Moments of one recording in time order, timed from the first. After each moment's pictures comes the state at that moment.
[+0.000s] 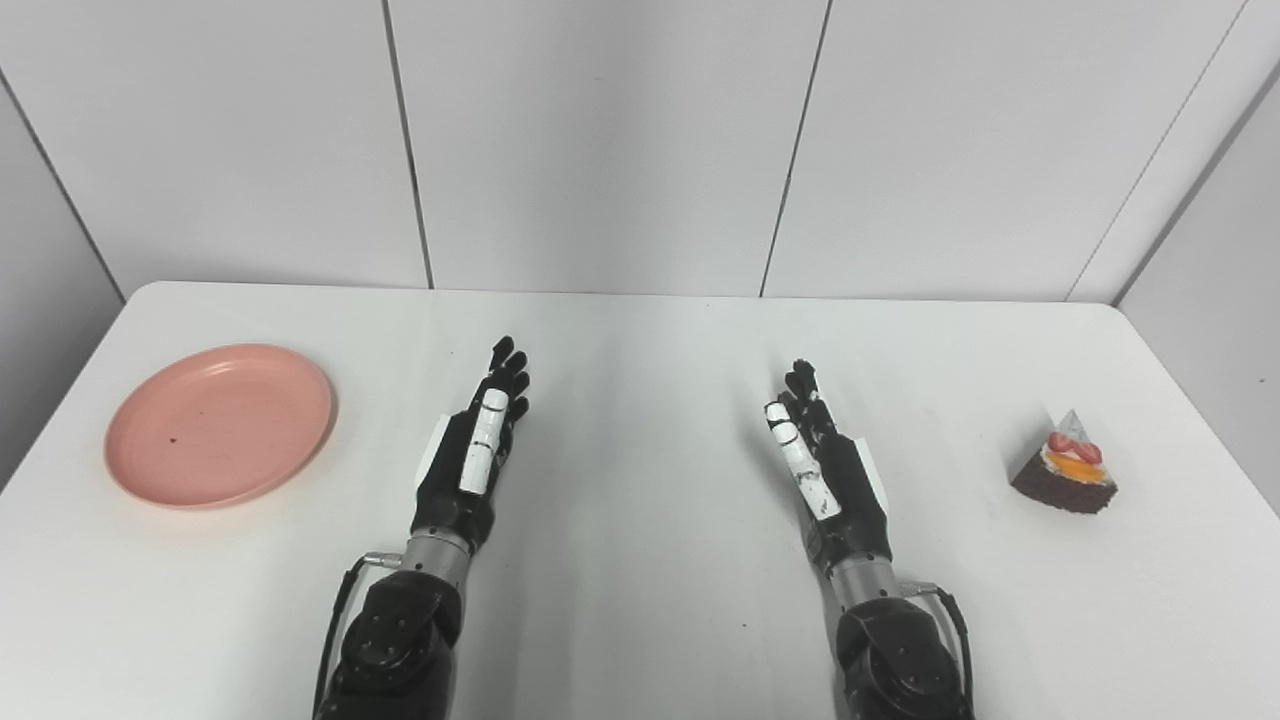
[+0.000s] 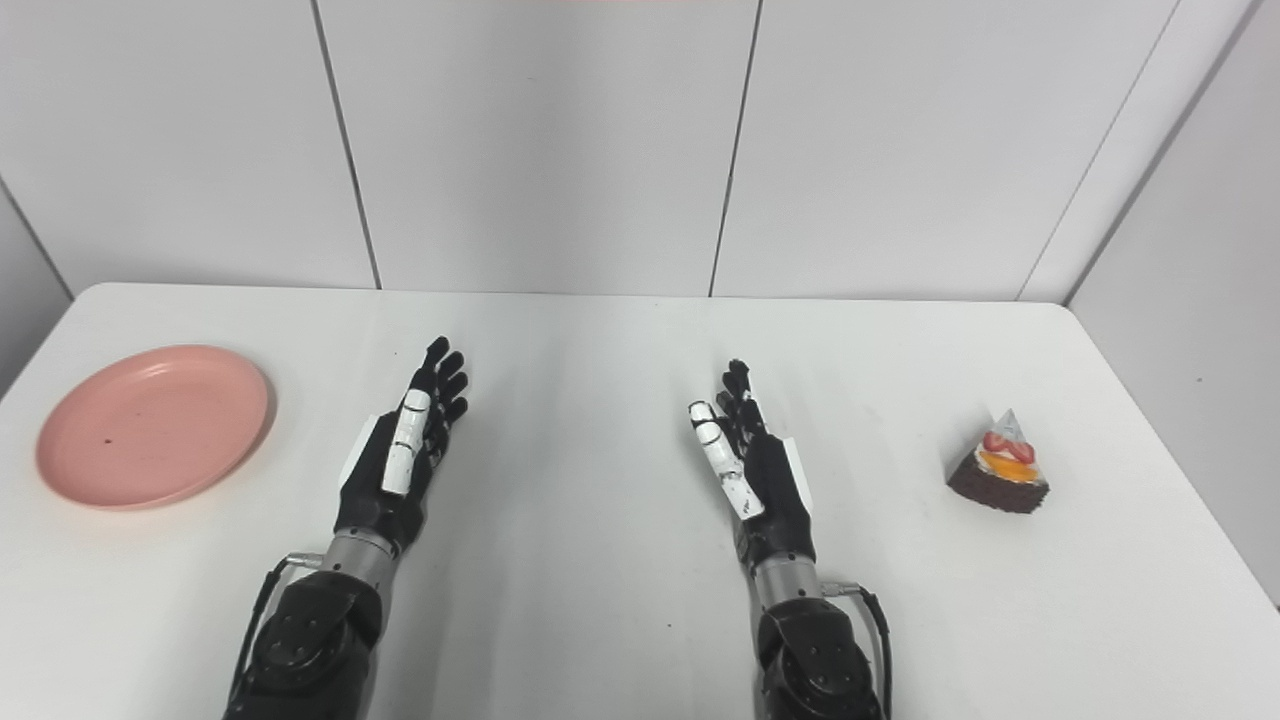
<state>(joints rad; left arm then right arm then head) -0.39 -0.02 -0.01 0.36 -0.10 -0.14 -0.10 -0.34 -0.01 -0.02 0.26 0.06 -0.12 0.03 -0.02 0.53</state>
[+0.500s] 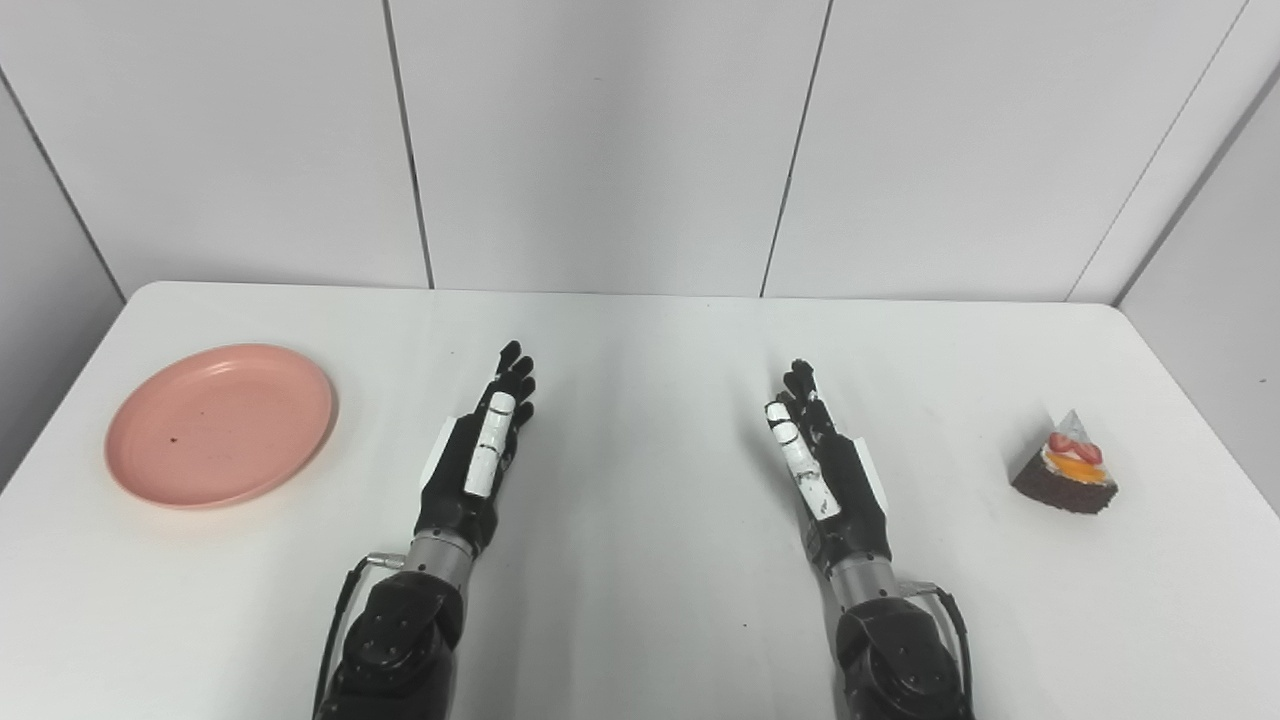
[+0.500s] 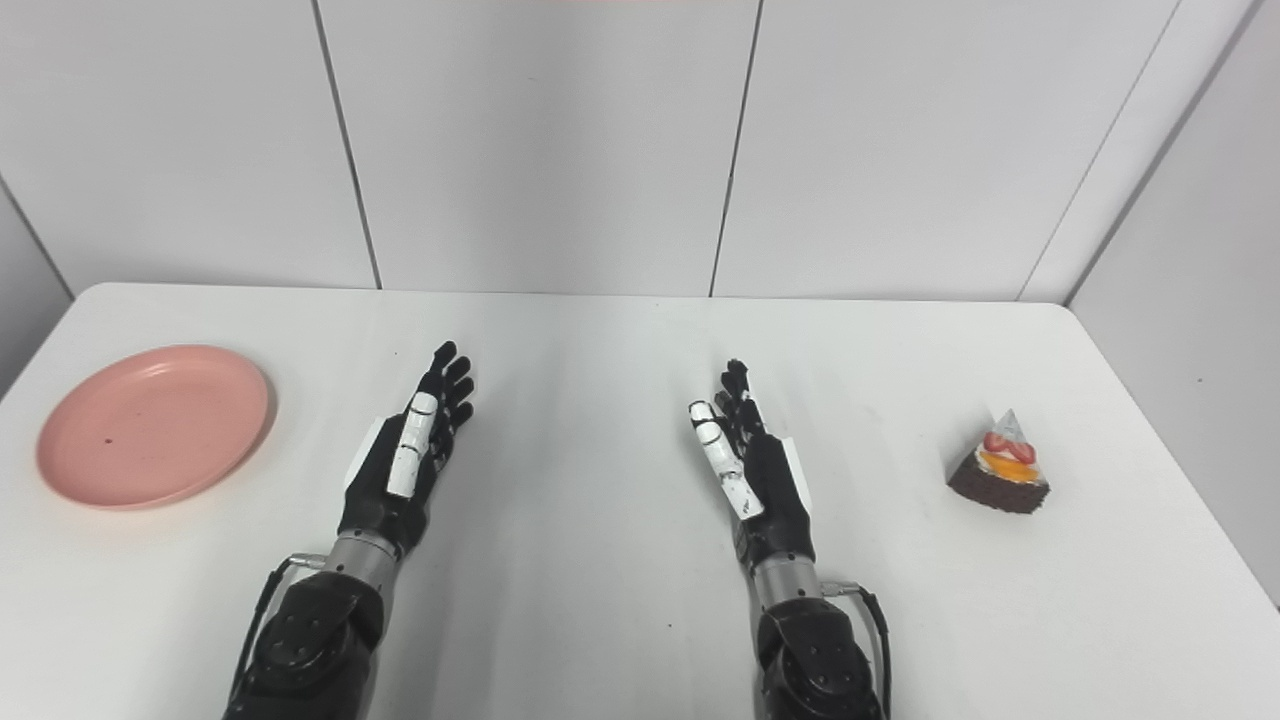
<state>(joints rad) -0.39 -0.02 -0.03 0.35 -0.10 -0.12 -0.10 -0.34 -0.01 -0.02 0.26 0.06 -0.12 0.04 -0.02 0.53</state>
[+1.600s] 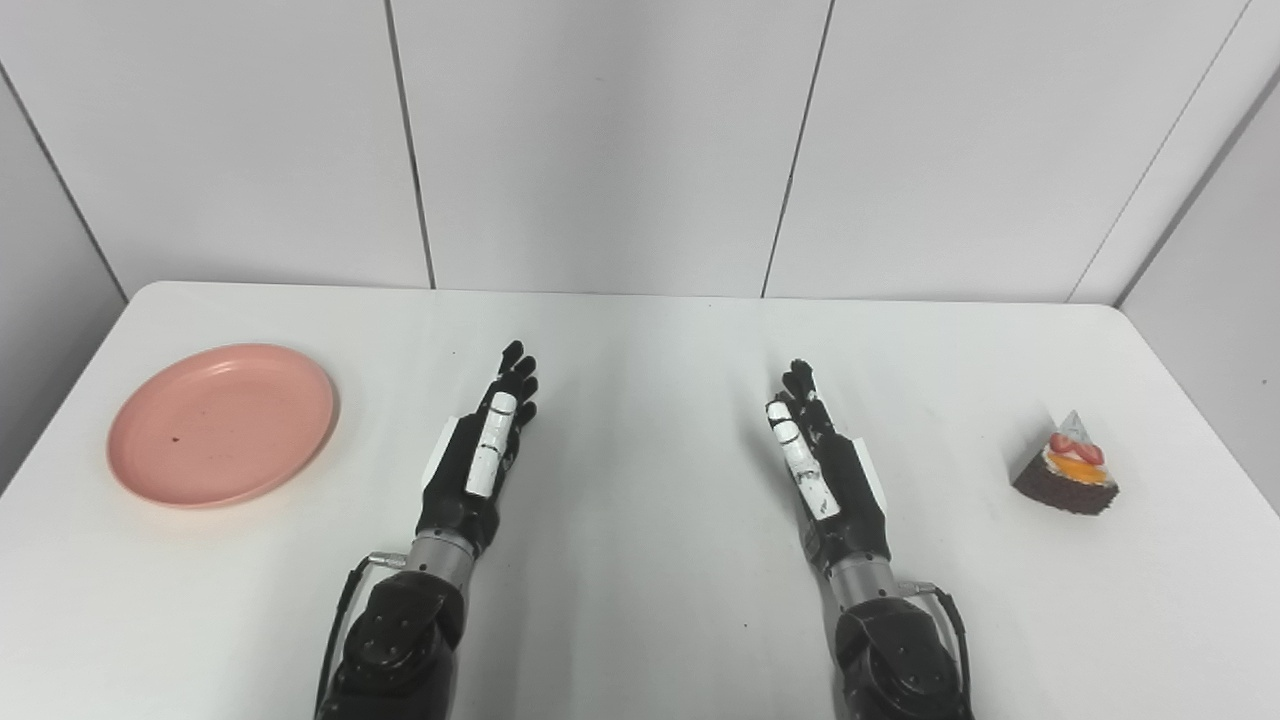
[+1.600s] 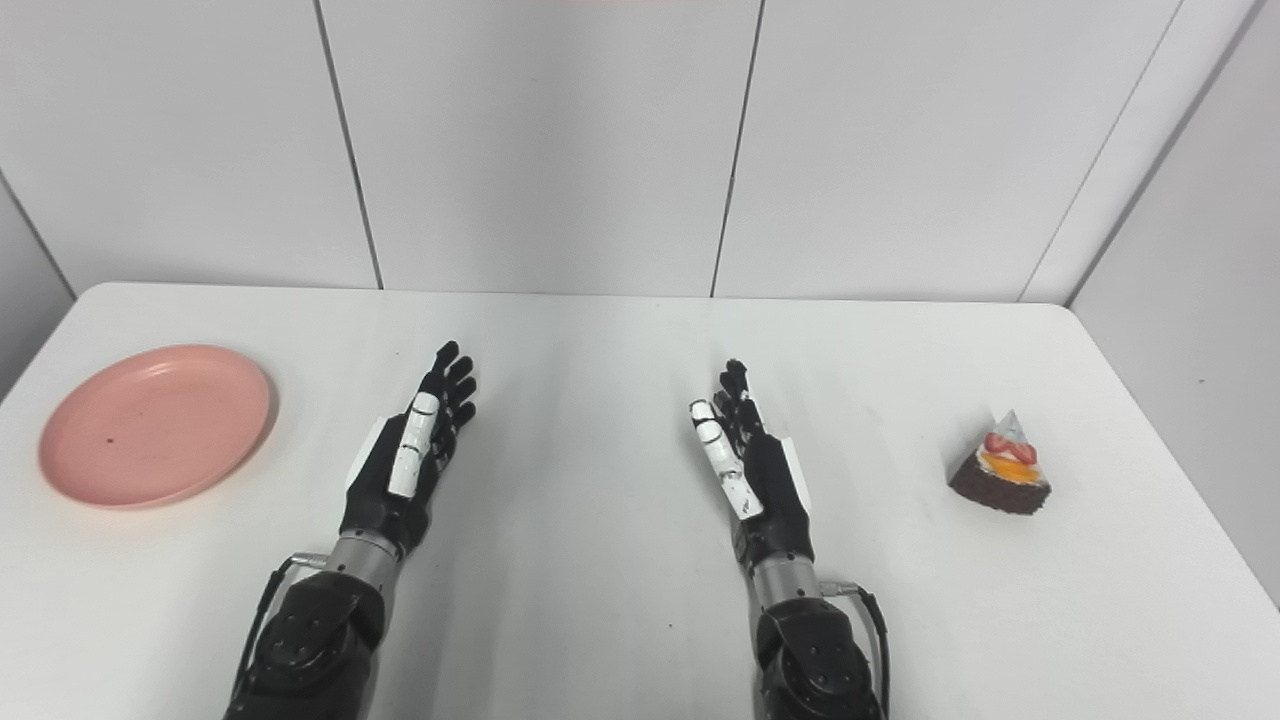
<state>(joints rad) -0.39 -0.02 -0.03 0.36 -0.10 -0.13 -0.11 -0.34 -0.01 -0.02 0.26 0.07 -0.12 0.04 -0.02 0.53</state>
